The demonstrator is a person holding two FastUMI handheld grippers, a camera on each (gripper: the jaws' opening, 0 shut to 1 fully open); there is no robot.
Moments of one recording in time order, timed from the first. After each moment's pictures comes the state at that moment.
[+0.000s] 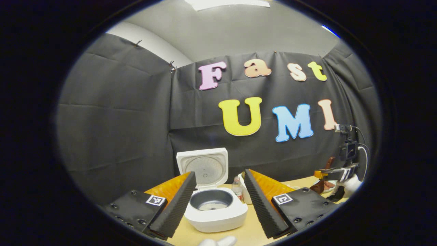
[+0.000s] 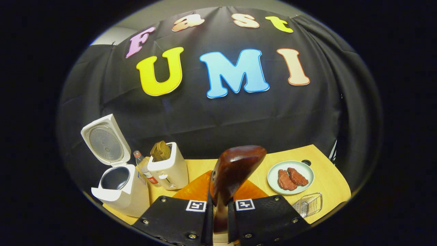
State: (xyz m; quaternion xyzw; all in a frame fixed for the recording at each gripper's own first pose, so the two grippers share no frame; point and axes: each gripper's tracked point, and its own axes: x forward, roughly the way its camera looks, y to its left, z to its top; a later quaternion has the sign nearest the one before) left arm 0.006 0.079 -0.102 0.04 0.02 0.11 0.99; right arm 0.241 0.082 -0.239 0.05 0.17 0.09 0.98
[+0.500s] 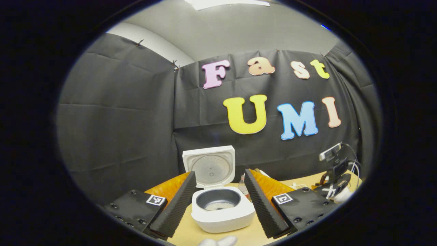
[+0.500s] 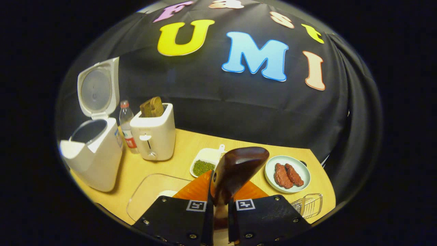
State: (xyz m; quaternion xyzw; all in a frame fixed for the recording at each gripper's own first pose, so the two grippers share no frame) left arm 0.007 0.100 -0.104 0.04 0.02 0.12 0.99; right arm 0.251 0.098 -0.337 -0.13 0.21 0.08 0.97
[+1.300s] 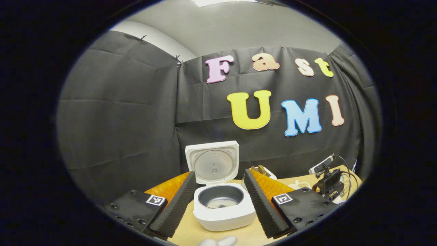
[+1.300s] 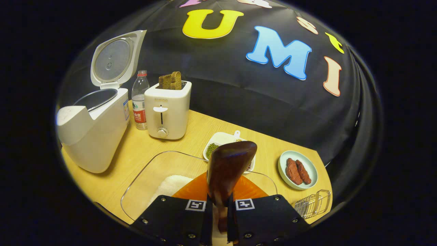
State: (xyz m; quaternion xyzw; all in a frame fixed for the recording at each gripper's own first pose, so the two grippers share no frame) left arm 0.013 0.116 -0.123 0.03 0.04 0.13 0.99; right arm 0.237 0.134 -0.380 -0.13 0.25 0.10 0.95
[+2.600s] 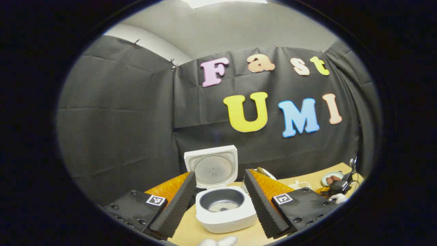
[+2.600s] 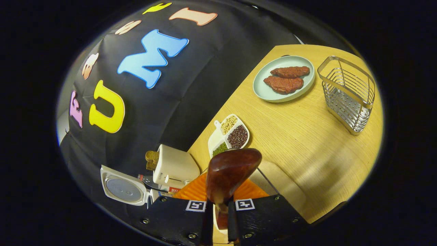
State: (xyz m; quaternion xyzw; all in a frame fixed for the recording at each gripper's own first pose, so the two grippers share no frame) left arm 0.016 0.111 -0.101 0.05 0.04 0.12 0.99; right arm 0.238 0.091 -0.375 0.45 0.27 0.04 0.85
